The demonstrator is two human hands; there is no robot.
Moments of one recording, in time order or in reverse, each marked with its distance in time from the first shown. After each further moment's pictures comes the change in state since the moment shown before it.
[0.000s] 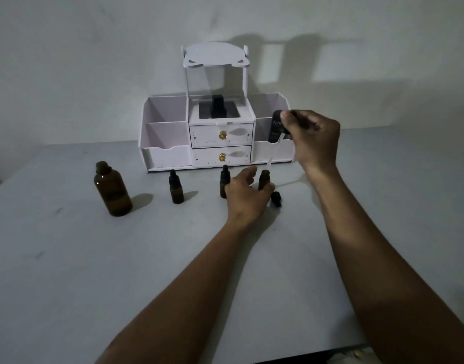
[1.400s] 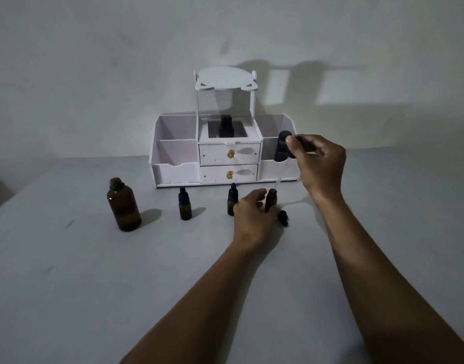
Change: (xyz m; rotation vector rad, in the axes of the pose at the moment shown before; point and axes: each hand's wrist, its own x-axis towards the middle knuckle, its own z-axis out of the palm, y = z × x) left_hand -0.011 0.003 -0.005 -0.003 -0.061 -0.019; right_hand -0.003 0.001 0.000 -0.107 0.037 -0.048
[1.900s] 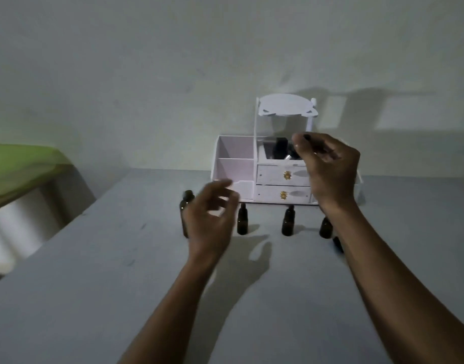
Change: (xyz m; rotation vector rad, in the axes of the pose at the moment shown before) left_hand -0.034 0.010 -0.174 -0.024 0.522 0.379; right_hand -0.021 -0.094 0.072 0.375 -0.112 -0.100
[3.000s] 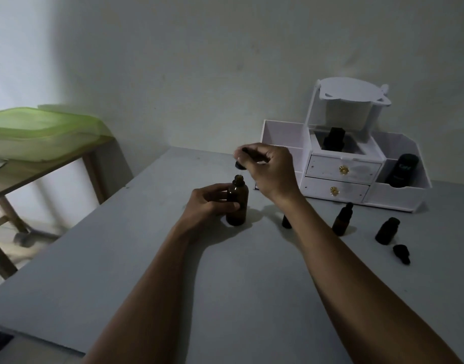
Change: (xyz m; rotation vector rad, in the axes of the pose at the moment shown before) left_hand 0.057 -0.105 -0.090 -0.186 -0.398 -0.419; right_hand -0.050 0.034 0.161 -0.027 -0.498 0.122
